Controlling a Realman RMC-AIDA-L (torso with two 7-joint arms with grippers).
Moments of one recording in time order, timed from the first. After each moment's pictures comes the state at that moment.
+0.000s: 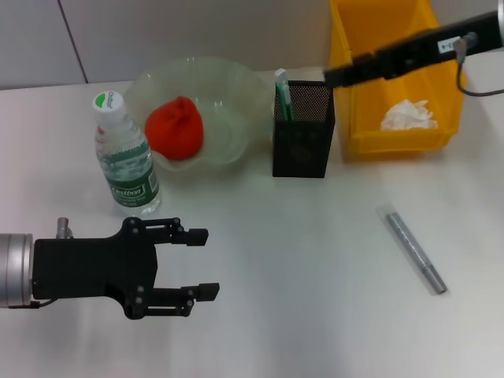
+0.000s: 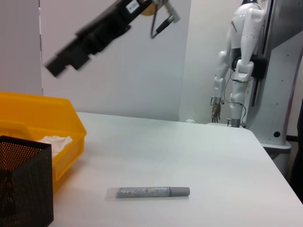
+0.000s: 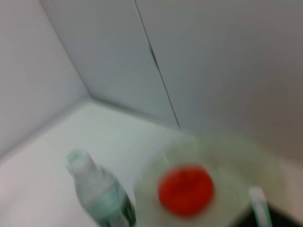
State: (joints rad) left arm -0.49 -2.06 0.94 0.67 1.91 1.70 -1.16; right arm 0.68 2.02 -0.88 -1.34 -2.25 -1.62 2.45
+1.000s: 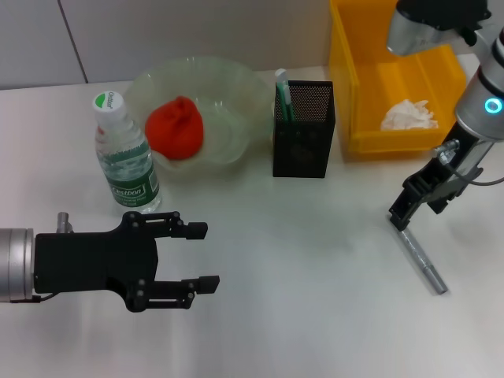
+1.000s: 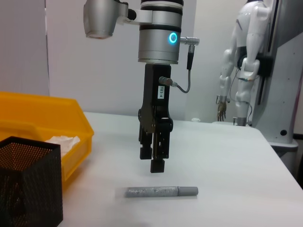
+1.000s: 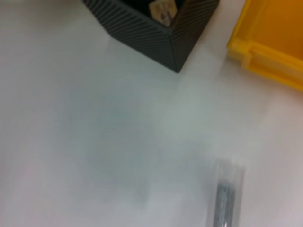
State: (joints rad) left arm -0.50 -2.06 0.94 0.68 1.90 1.68 -1.16; right arm 0.94 2.04 -1.03 -0.92 -2.92 -1.73 2.77
